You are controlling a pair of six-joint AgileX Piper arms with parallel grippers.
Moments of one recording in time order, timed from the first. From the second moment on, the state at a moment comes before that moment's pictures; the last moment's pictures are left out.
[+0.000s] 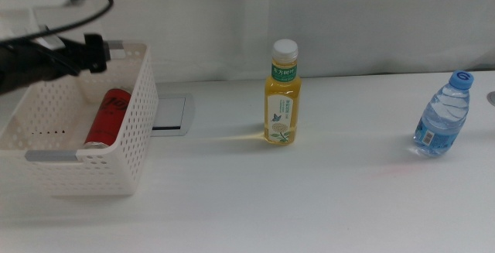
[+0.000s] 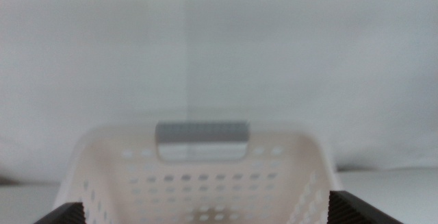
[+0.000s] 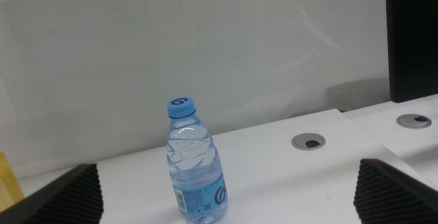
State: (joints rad) left arm 0.04 1.61 -1.05 -0.93 0.03 0.91; right arm -0.05 0.00 -0.07 0.05 0.19 0.08
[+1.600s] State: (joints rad) left arm -0.64 1.32 -0.92 0.00 0.13 -0.14; right arm -0.05 0.00 -0.07 0.05 0.19 0.08
